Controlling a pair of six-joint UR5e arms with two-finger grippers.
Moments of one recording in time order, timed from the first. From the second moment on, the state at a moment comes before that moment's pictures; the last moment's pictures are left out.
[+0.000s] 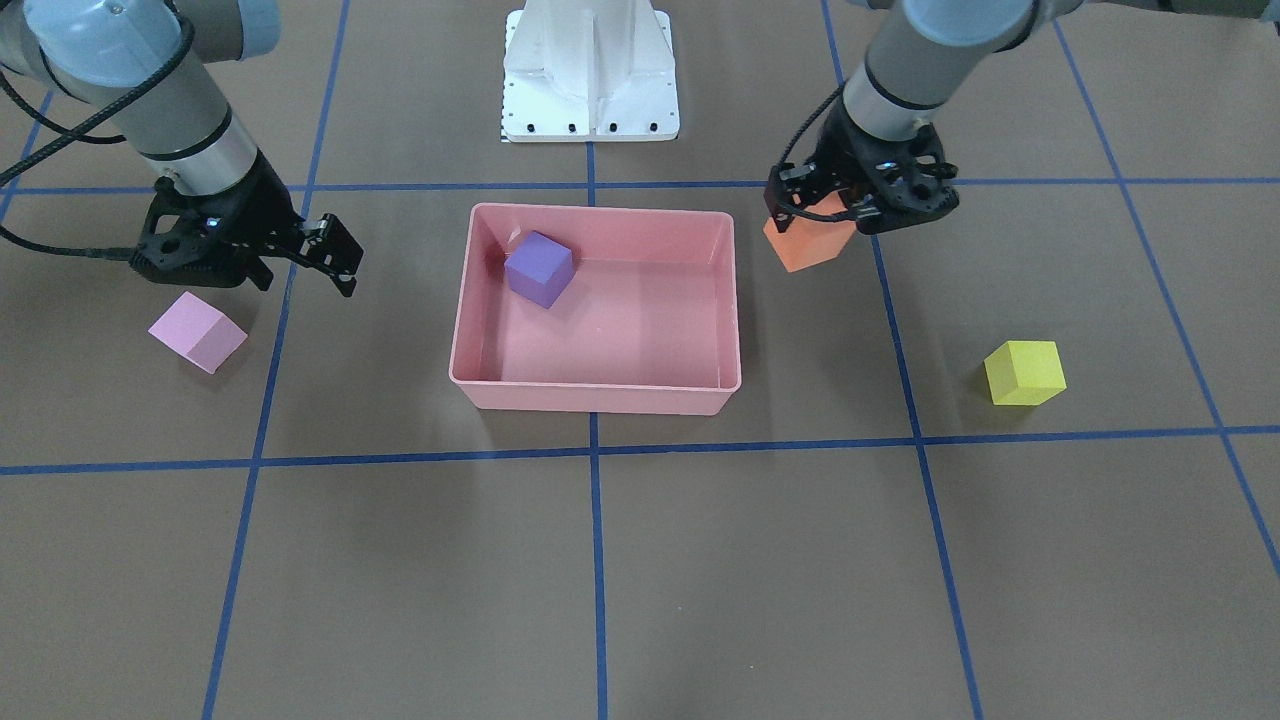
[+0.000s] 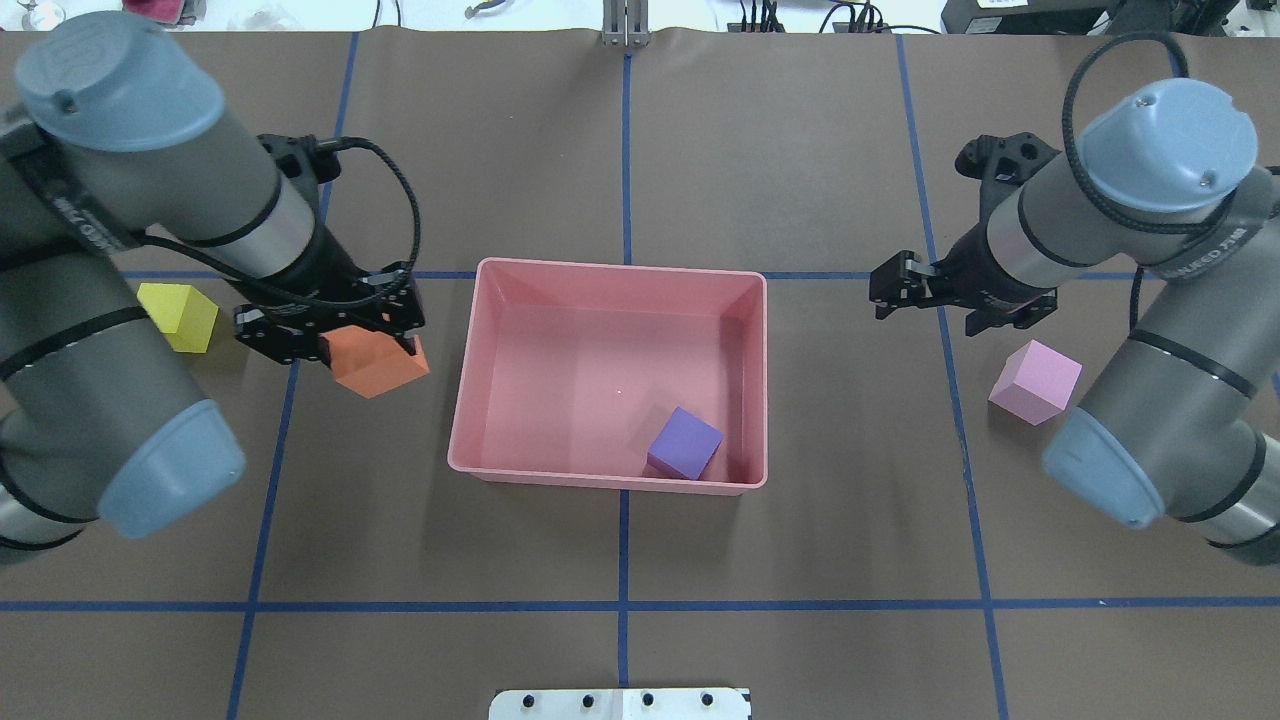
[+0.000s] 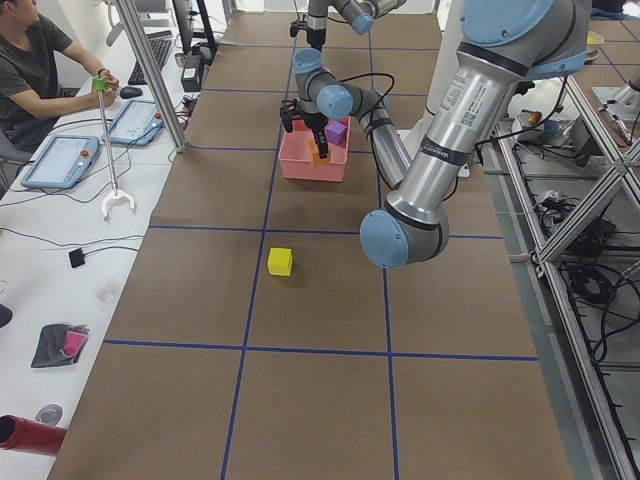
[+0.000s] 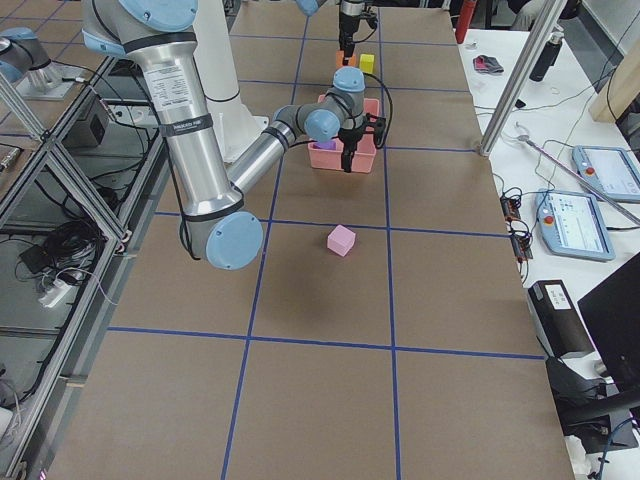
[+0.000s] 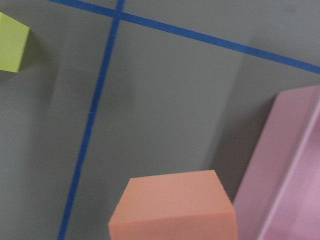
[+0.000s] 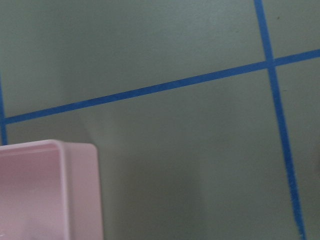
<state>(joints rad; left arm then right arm) -0.72 -2.14 -1.99 -1.30 -2.17 -1.32 0.82 -1.32 1.99 -1.54 2.06 1.12</state>
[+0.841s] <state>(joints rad) -0.53 -2.44 -1.66 -1.32 -1.90 -1.39 0.88 -1.51 1.98 -1.54 2.06 1.15</state>
